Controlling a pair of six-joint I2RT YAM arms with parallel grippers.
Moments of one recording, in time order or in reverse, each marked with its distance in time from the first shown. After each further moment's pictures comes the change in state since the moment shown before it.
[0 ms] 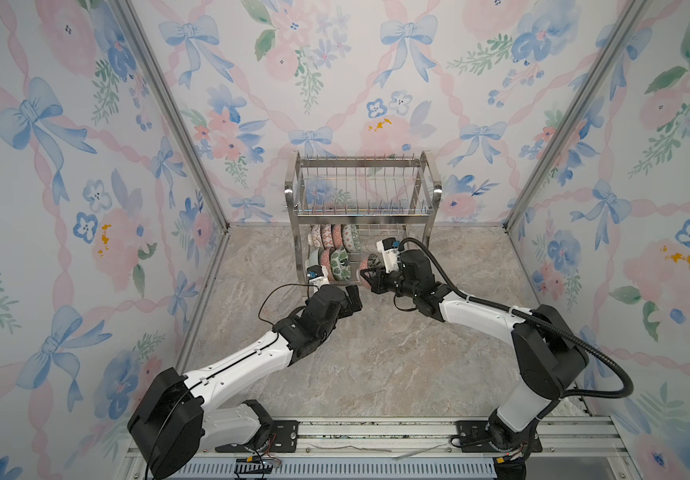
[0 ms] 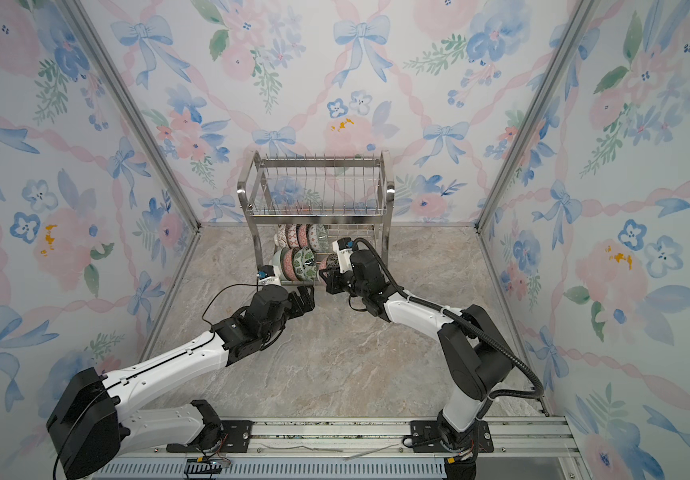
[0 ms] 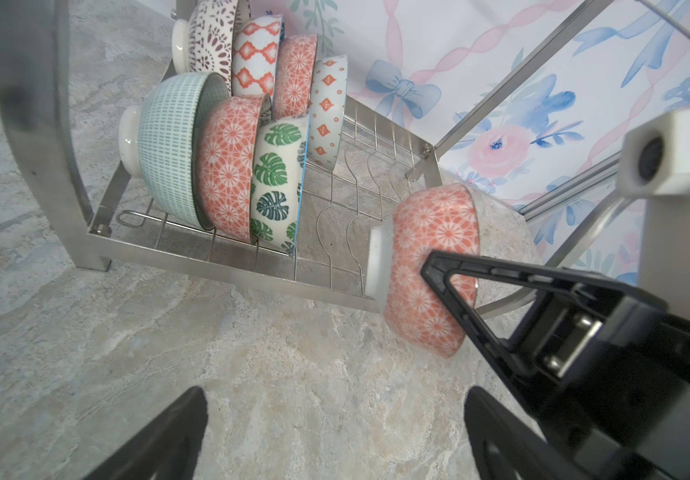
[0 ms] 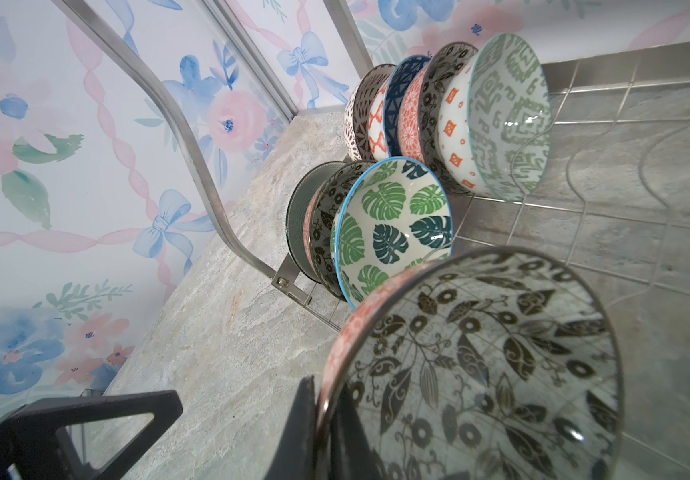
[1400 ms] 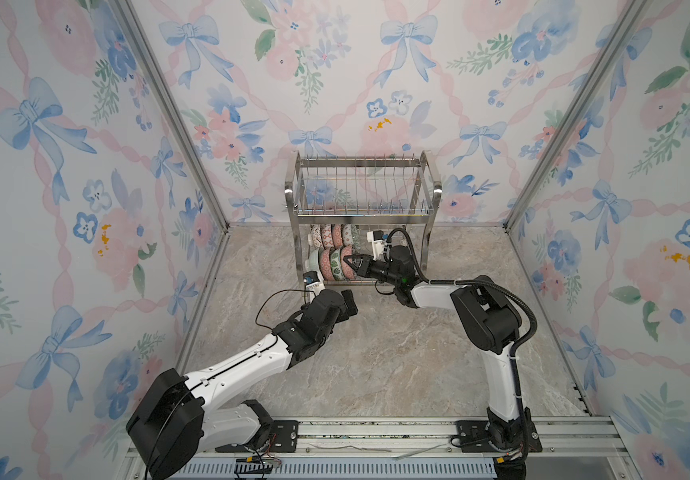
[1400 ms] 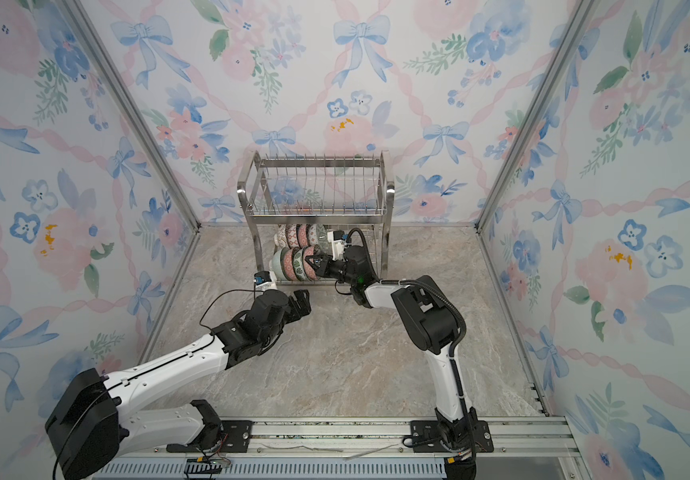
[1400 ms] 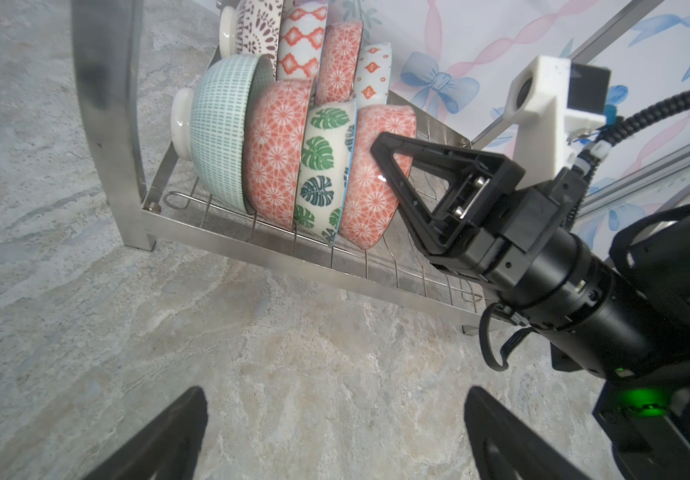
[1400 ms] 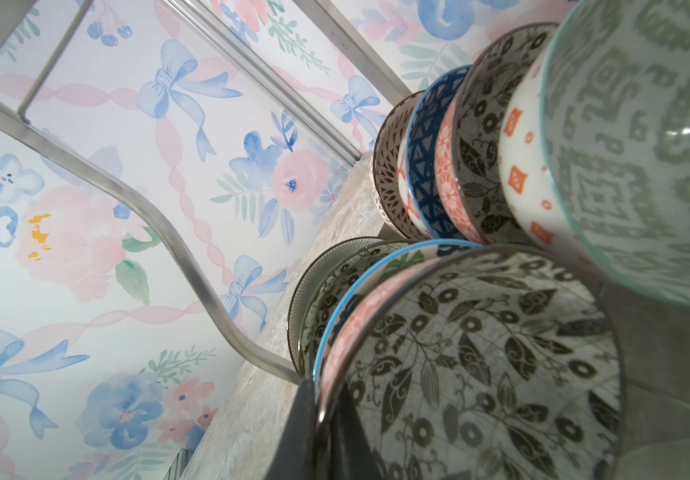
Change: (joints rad) left arm 0.000 -0.010 -0.038 -0.026 -0.056 -0.029; right arm -0.060 0.431 0.219 0.483 -0.219 0.328
